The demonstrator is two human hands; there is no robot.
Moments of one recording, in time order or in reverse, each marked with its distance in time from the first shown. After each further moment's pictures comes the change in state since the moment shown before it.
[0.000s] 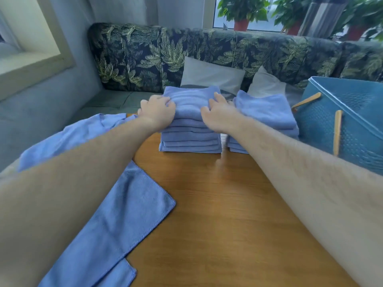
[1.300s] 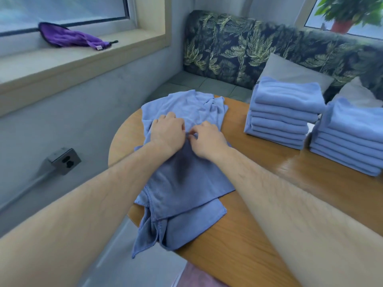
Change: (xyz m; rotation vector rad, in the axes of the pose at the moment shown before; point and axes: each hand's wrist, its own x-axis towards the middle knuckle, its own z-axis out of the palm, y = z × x) left_hand -0.172 -0.189 -0.065 0.411 0.201 -0.100; right_hand -0.116 -0.210 0.141 0.039 -0.072 -0.474
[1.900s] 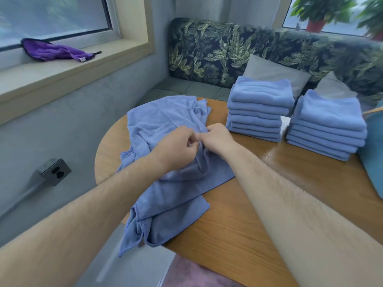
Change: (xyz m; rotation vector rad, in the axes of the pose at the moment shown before) left_hand -0.061 0.065 -0.039 -0.455 -0.100 0.216; right_hand -0.033 0.043 -0.046 0.601 -0.017 0.374
